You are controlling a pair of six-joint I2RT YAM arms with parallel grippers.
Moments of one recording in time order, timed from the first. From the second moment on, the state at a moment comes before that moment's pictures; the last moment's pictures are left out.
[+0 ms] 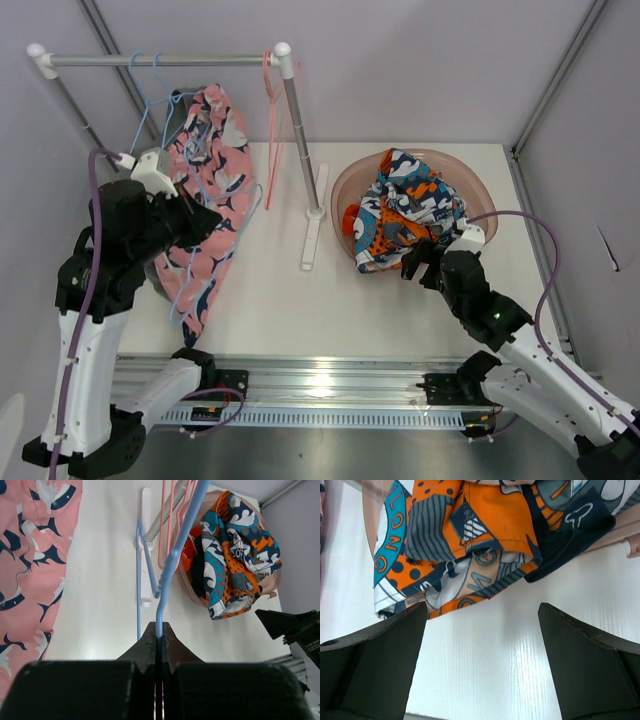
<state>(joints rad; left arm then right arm) -0.22 0.93 1.52 -1.02 0.12 -0.45 0.64 0.71 0.61 -0.38 0.43 0.61</state>
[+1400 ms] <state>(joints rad) -0.25 1.65 1.91 -0.47 -0.09 -0.32 0.73 0.62 0.60 -0.48 0.53 0.61</state>
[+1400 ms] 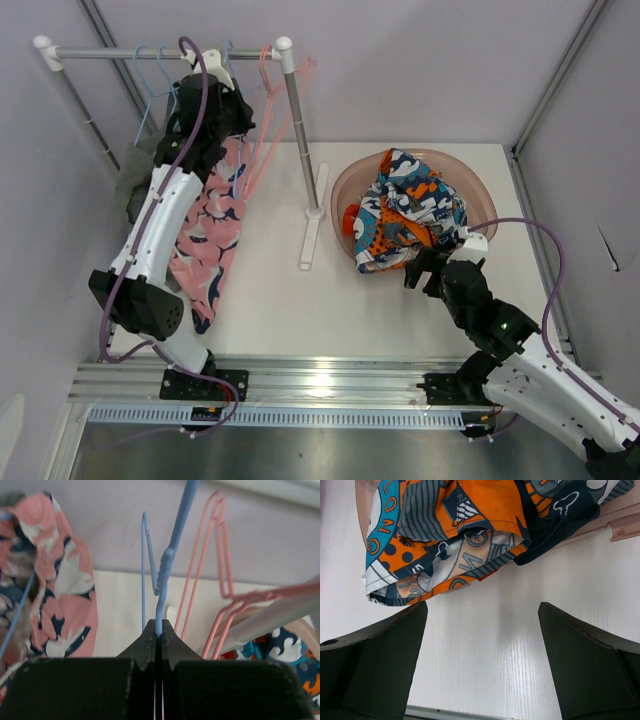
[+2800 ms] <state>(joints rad) -0.08 1.34 1.88 -0.72 -0.26 -0.23 0.76 0.56 0.60 -0.53 0.50 0.63</state>
